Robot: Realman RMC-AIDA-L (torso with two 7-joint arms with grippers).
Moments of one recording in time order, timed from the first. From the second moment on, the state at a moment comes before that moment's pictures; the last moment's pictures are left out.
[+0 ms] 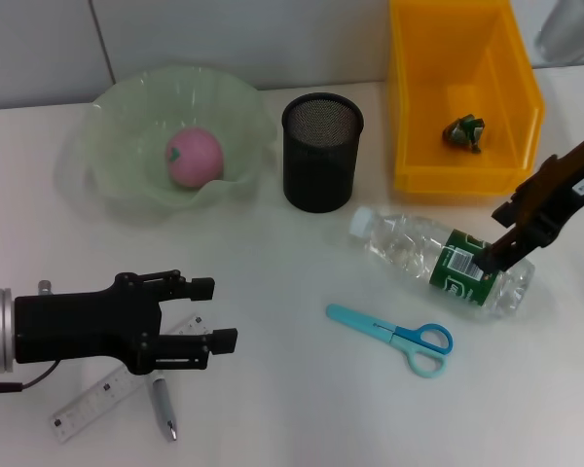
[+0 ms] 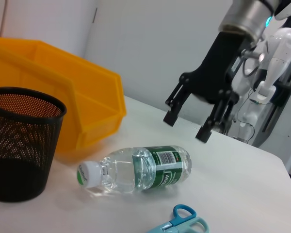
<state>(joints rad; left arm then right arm) -0.48 -1.99 1.12 0.57 1.71 1.56 -1.39 0.74 2.02 -0.98 -1.27 -2.66 -1.84 2.19</state>
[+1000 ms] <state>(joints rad) -0.49 -1.99 1.12 0.57 1.71 1.57 -1.39 0.77 2.08 -1.13 -1.10 -2.77 -1.59 2.24</state>
